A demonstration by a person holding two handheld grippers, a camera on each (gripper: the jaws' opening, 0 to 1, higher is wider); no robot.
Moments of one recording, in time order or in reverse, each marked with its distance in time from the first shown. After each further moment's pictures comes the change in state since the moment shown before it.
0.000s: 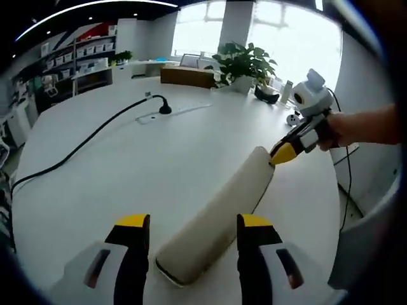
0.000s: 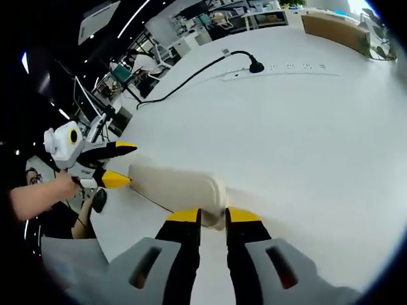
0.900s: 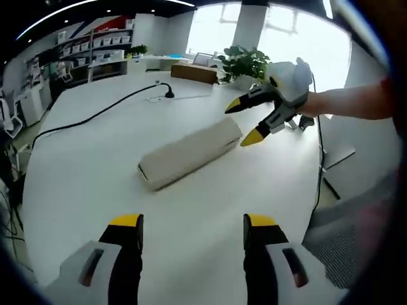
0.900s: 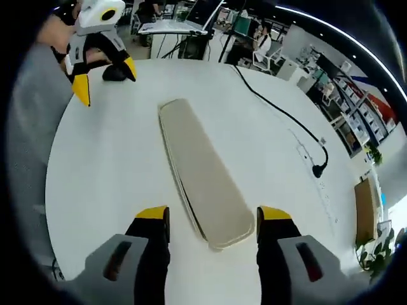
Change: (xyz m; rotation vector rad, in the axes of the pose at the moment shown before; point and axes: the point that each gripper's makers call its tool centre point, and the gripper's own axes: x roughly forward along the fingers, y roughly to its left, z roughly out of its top) left arm -0.098 -0.065 -0.076 -0.127 0.007 0.037; right arm 0.014 0.041 0.010 -1.094 0.085 -0.094
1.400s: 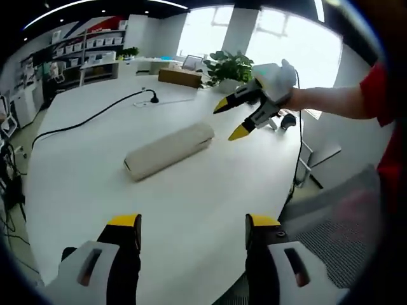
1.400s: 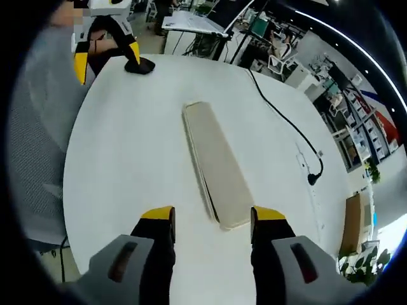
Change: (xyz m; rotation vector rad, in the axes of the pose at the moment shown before) left arm -0.051 -0.030 -0.012 0.032 -0.014 -0.073; right arm -0.055 0.025 0.001 -0.184 0.056 0.046
